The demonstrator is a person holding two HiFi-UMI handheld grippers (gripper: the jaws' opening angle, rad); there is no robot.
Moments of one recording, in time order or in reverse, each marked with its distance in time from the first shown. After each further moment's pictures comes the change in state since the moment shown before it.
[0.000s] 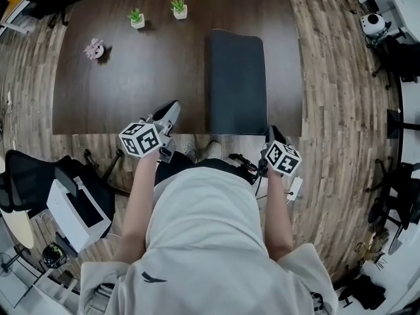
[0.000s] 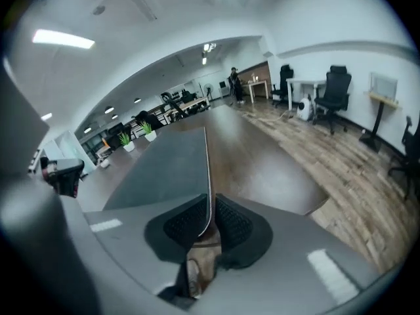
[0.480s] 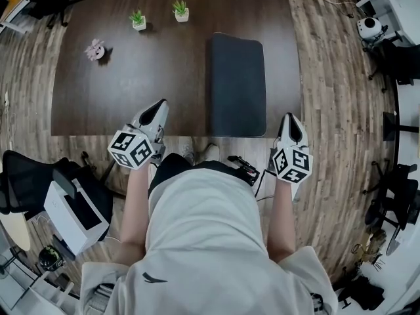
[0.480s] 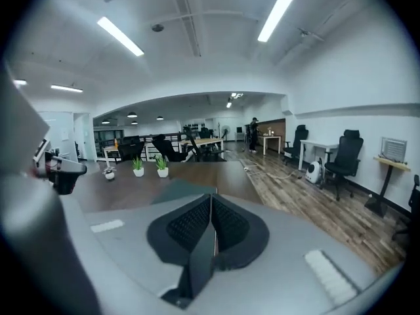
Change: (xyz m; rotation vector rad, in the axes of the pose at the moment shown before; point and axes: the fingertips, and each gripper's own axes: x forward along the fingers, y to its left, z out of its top) left arm -0.040 -0.018 0.052 0.261 -0.107 0.051; right arm -0.068 0.055 0.131 -0.297 -0.378 -0.012
